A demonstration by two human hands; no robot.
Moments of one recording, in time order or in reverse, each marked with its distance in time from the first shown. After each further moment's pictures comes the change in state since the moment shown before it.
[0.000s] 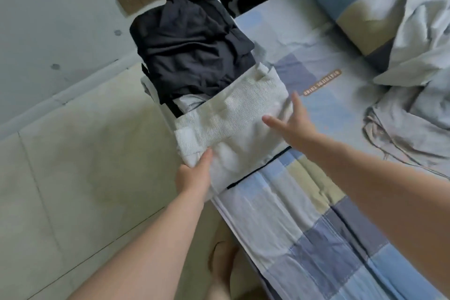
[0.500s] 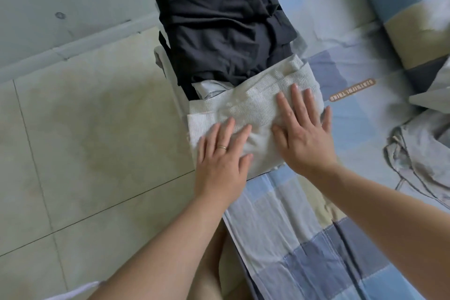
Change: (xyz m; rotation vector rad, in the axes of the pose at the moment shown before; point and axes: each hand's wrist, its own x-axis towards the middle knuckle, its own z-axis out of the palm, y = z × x) left_hand 0.013 -0.016 0.020 0.832 -0.060 1.044; right_hand 0.014 0.018 0.037 -0.861 0.166 -0.606
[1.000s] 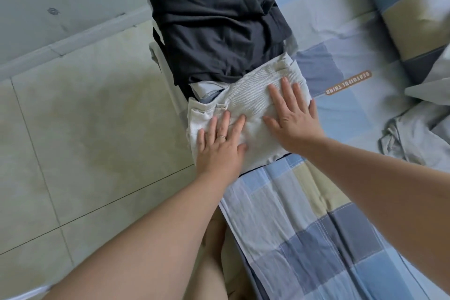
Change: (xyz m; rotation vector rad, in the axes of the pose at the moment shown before) left_hand 0.030 0.006 0.002 0.101 -0.348 -0.174; right_hand 0.034 0.006 -0.005 0.053 -0.320 0.104
